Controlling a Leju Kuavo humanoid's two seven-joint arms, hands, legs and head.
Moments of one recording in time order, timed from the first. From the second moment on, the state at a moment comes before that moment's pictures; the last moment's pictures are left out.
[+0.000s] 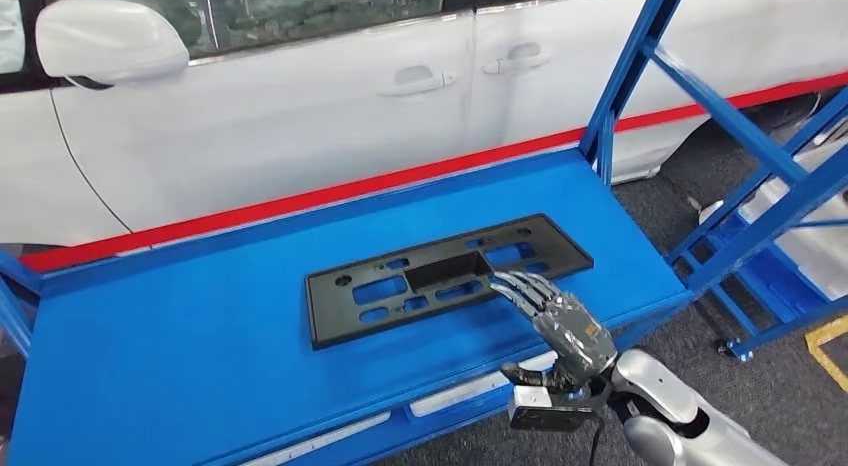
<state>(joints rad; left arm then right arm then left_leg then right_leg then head) 0.03 -0.29 0.66 -0.20 0.50 0.04 -0.02 0.10 -0.61 0.41 -1.82 0.71 -0.33 -0.07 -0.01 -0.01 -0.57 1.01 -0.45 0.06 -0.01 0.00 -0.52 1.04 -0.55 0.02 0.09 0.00</state>
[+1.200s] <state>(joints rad) 0.04 -0.29 0.70 -0.20 0.57 0.00 0.00 0.06 -0.59 0.53 -1.76 0.72 -0.33 -0.05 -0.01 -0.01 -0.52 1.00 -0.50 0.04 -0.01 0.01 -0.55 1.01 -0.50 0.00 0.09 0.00</state>
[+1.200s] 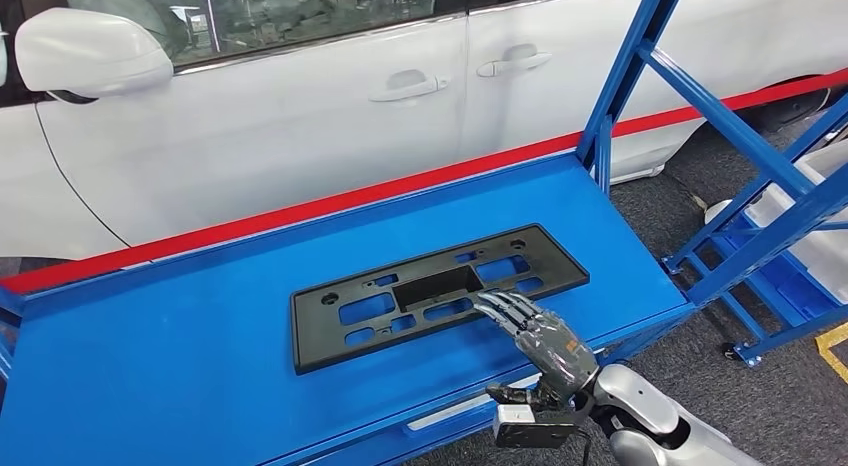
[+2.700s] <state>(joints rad) 0.05 -0.29 0.74 -0.20 0.62 -0.04 0.02 -0.32 -0.31 0.76 -1.33 0.77 -0.43 -0.03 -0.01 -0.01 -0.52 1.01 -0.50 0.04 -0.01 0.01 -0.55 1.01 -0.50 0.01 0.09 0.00</state>
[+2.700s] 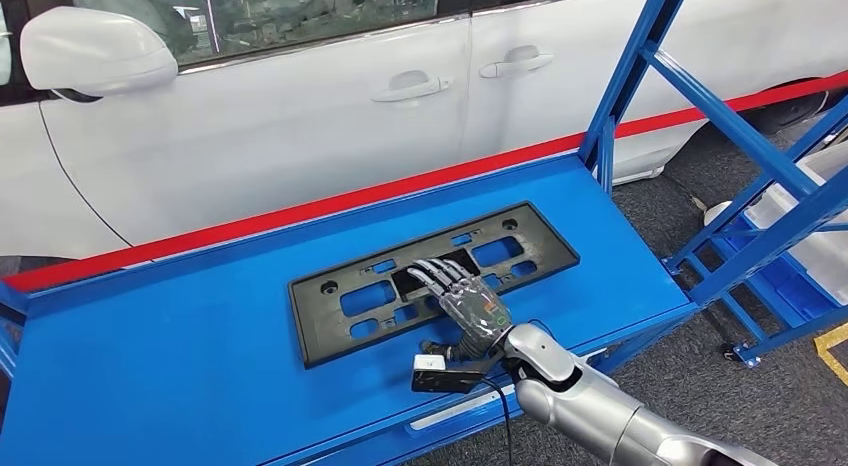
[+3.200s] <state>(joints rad) 0.05 -0.29 0.74 -0.20 0.62 -0.04 0.02 -0.35 -0.29 0.76 -1.30 0.97 -0.52 0.04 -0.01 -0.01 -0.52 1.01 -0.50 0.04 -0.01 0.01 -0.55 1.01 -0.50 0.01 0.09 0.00</state>
